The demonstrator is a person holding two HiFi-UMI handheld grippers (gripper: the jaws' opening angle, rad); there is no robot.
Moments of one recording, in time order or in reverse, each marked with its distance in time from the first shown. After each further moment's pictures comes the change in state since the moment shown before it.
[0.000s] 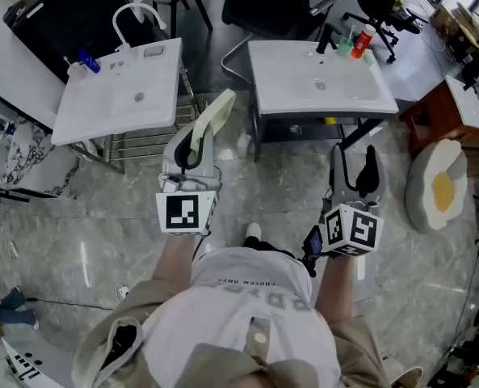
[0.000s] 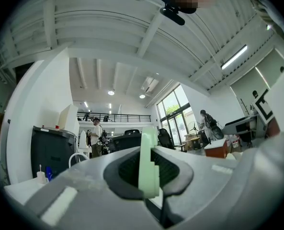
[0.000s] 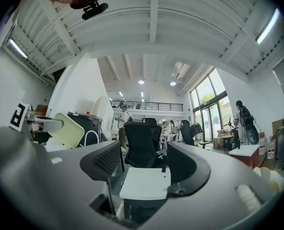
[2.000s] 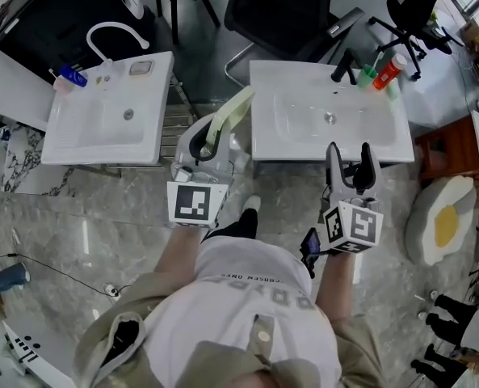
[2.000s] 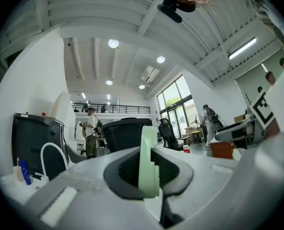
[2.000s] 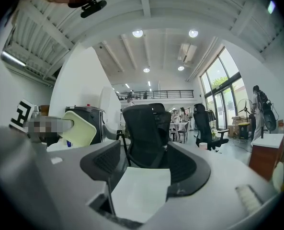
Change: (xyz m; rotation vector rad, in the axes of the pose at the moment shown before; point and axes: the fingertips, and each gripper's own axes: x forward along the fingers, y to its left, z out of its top) left arm 0.236 0.000 -0.073 -0.049 0.118 -0.008; right arm 0.243 -0.053 -0.068 0.052 0.131 0.147
